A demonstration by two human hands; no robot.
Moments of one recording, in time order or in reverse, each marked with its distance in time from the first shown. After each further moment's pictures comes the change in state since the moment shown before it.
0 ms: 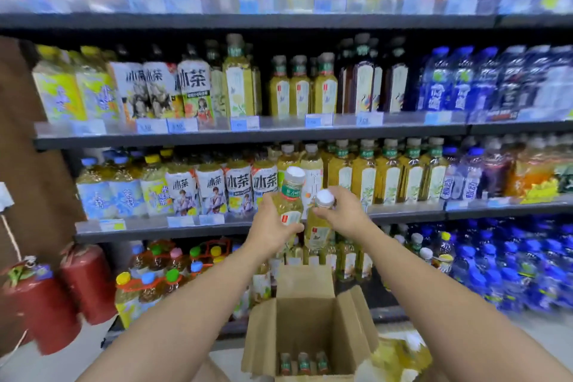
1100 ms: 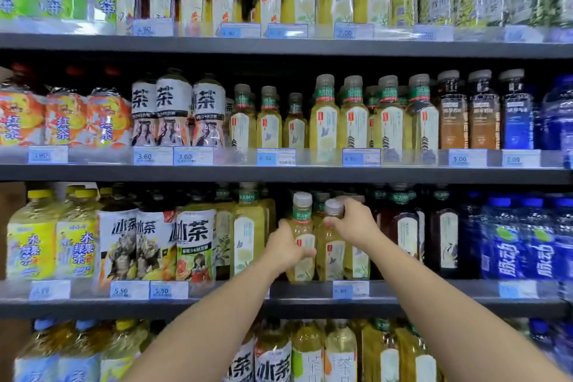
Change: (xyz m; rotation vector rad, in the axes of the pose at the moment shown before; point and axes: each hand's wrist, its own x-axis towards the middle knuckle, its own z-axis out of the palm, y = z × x) left_hand 0.318 0.123 -0.093 0.037 0.057 0.033; right_hand 0.309 -0.144 -0.108 -0.098 0.173 -0.153
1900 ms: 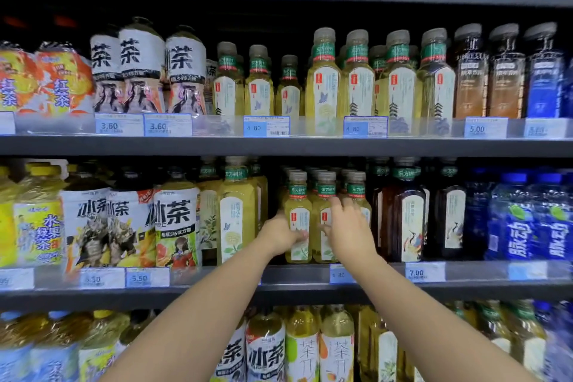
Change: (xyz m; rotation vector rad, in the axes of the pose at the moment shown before) left_hand 0.040 -0.033 0.026 0.044 -0.138 -0.023; right_hand -0.001 0.056 0.072 -0.494 0.154 -0.099
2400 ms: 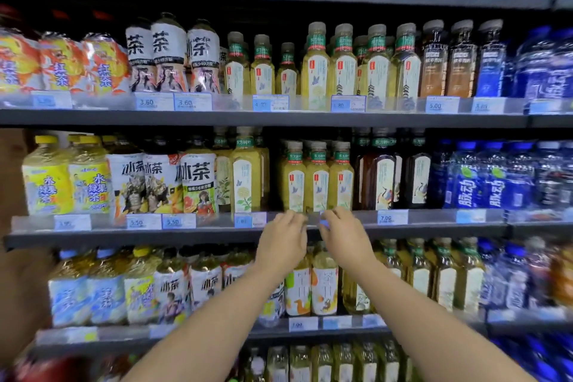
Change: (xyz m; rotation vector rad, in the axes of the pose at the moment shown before) left_hand -0.178 -0.005 0.032 0.466 0.384 0.512; right_hand -0.138 -0.006 -0.037 0.054 0.003 -0.154
